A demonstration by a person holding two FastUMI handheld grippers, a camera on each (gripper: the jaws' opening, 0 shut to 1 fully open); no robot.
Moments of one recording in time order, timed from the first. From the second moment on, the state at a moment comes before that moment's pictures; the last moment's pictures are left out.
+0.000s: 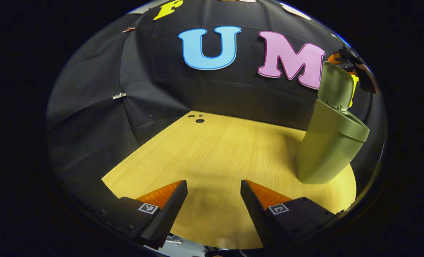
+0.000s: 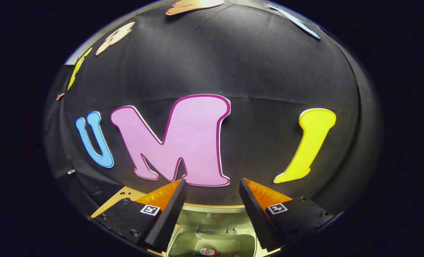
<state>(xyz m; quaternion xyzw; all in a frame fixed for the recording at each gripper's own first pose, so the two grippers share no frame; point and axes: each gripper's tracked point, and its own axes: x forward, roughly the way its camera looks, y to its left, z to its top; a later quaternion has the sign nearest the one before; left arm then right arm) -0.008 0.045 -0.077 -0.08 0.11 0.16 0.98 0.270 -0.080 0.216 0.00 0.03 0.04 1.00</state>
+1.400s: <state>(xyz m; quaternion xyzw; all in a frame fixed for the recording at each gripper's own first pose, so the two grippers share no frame) -0.011 0.084 -0.101 -0.02 0.11 0.04 0.99 0.142 -0.082 0.023 0.01 0.12 -0.05 0.99</state>
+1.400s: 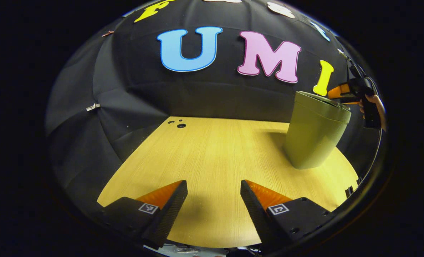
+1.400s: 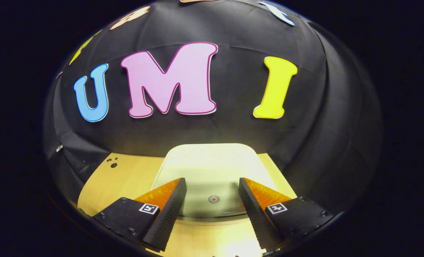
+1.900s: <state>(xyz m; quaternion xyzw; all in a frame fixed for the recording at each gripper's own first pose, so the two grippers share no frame) -0.017 0.096 -0.112 -0.03 0.11 0.04 0.99 0.141 -0.082 0.018 0.00 0.11 -0.07 0.99</state>
